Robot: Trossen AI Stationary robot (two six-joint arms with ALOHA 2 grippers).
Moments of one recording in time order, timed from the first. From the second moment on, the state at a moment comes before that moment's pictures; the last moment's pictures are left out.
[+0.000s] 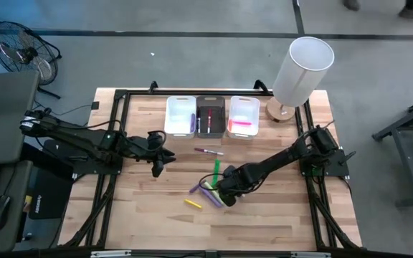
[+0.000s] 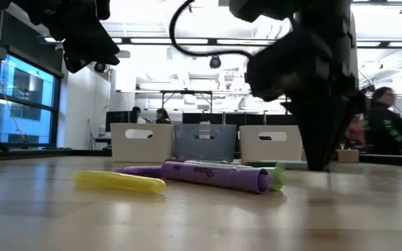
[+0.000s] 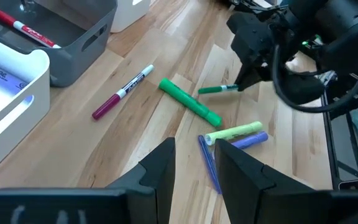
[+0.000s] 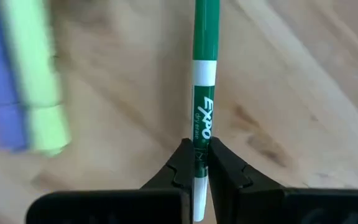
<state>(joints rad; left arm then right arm) -0.22 0.90 0.63 -0.28 -0.24 -0.63 0.34 1.94 1.29 -0.81 0.00 1.17</state>
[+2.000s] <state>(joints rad) 0.04 1.14 0.69 0.66 -0.08 -0.48 0.03 1.48 1.29 -0.26 0.10 0.25</state>
